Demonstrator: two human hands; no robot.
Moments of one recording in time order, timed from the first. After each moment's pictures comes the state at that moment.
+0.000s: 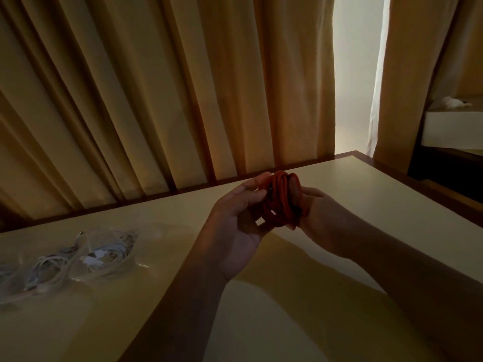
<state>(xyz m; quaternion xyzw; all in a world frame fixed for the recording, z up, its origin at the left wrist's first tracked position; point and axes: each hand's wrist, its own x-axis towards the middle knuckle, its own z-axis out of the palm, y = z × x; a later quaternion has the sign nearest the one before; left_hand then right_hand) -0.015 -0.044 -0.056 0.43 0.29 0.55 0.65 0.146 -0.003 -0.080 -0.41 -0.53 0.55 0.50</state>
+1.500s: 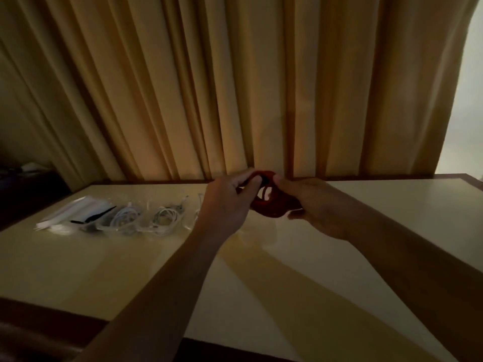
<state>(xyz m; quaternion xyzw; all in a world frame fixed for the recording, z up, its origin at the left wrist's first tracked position) -0.155 -0.083 -0.032 0.64 0.57 0.51 0.06 0.020 -0.013 -0.035 -0.35 -0.67 0.56 0.33</state>
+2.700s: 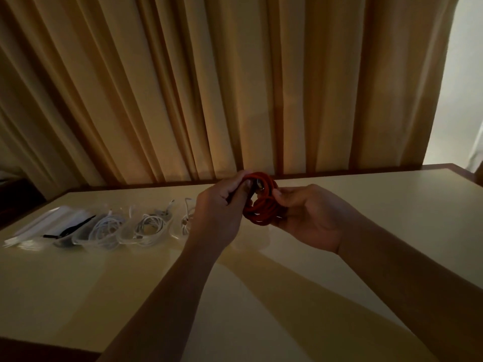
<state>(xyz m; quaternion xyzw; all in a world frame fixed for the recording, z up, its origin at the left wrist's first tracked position) -0.159 -0.069 -0.049 0.62 0.54 0.56 0.07 0.020 -0.014 -0.049 -0.20 -0.46 0.80 0.34</state>
